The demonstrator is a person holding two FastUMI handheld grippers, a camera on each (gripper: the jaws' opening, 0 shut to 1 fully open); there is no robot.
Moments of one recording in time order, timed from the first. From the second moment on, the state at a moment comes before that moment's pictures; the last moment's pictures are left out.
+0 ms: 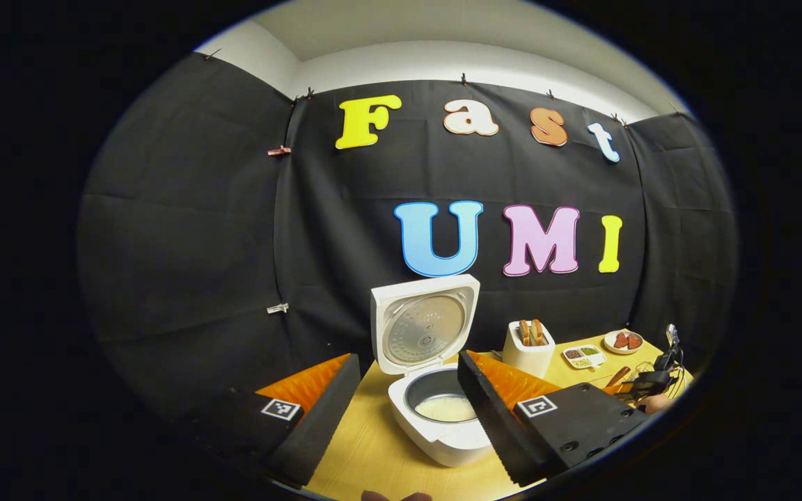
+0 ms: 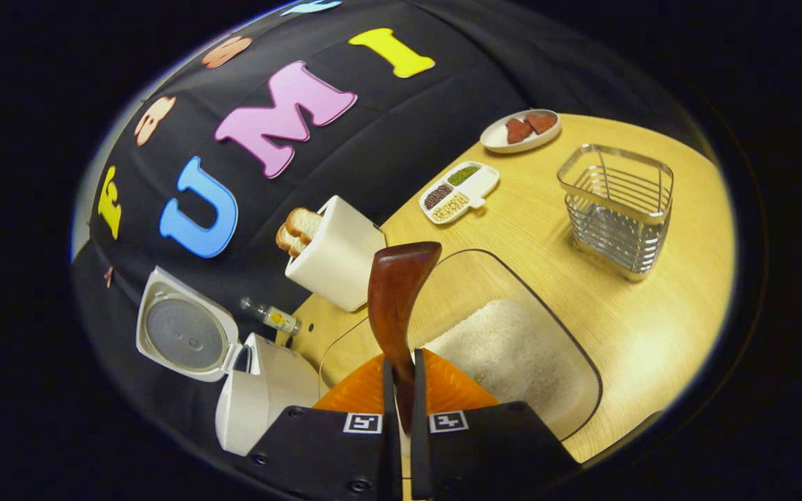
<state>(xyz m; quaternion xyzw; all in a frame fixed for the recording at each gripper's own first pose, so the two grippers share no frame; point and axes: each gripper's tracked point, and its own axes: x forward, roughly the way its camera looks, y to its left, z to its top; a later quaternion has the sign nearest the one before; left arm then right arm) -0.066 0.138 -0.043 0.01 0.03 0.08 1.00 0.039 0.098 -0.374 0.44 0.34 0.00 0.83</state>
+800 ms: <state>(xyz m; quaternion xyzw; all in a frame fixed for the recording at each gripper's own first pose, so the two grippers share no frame) -0.084 0.135 -0.049 -0.01 0.02 0.08 1.00 0.043 0.055 -0.281 0.63 0.24 0.03 0.74</state>
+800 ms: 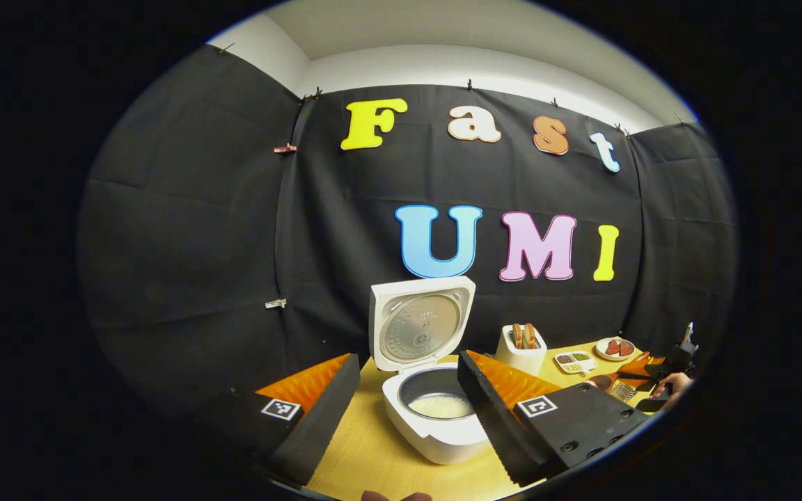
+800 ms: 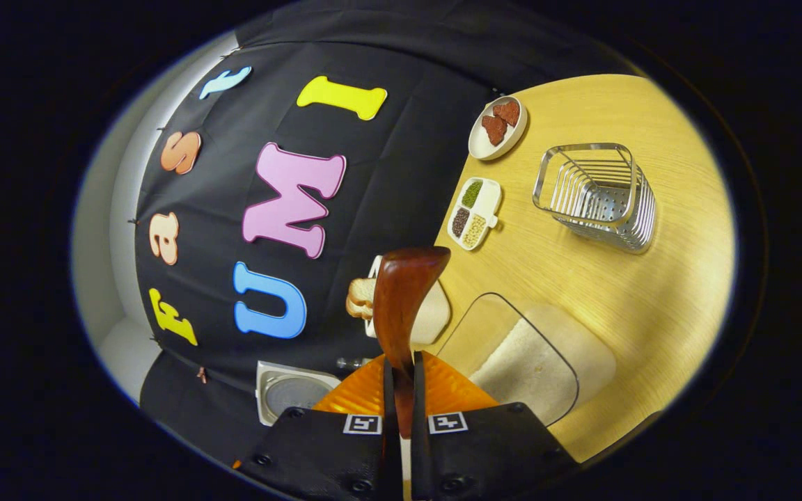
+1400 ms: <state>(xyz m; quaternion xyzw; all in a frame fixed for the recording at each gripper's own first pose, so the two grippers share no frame) -0.094 0.152 -0.053 -0.01 0.02 0.08 1.00 0.077 0.161 -0.170 0.70 0.23 0.14 0.66</state>
